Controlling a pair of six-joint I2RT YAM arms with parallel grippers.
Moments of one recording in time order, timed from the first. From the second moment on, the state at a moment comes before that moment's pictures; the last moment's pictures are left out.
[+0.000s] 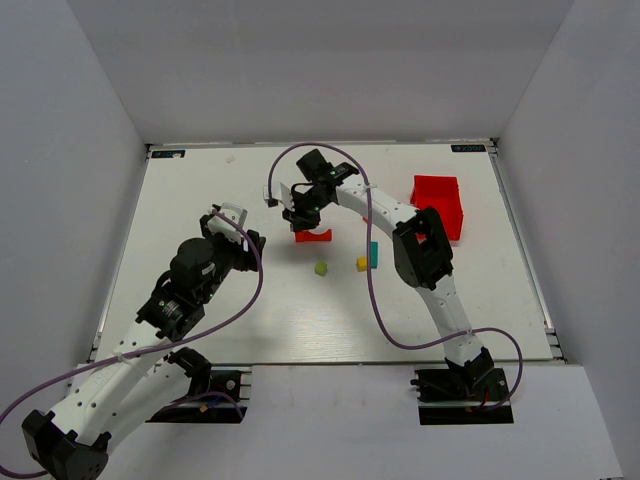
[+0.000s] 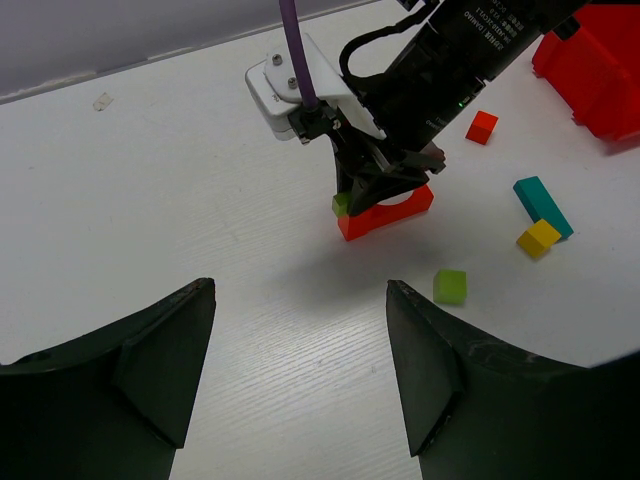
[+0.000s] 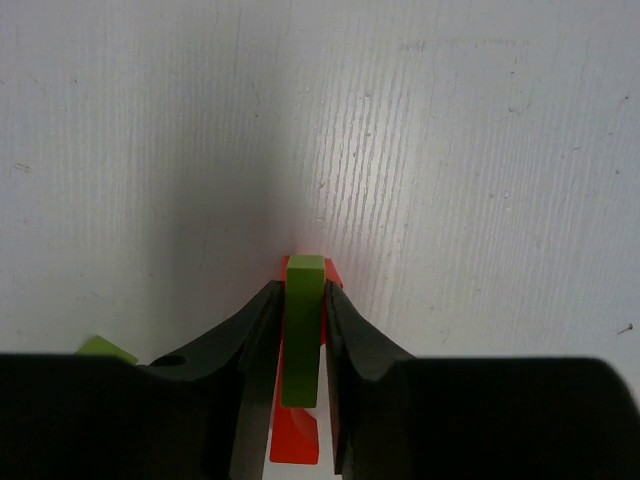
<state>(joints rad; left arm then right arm) -0.57 0.69 0.65 -0.15 -0.20 -0.02 0.71 2.36 2.12 -0.82 -0.57 -0.92</state>
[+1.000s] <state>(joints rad) -0.57 0.69 0.65 -0.15 -0.20 -0.02 0.71 2.28 2.02 -0.79 -0.58 -0.90</state>
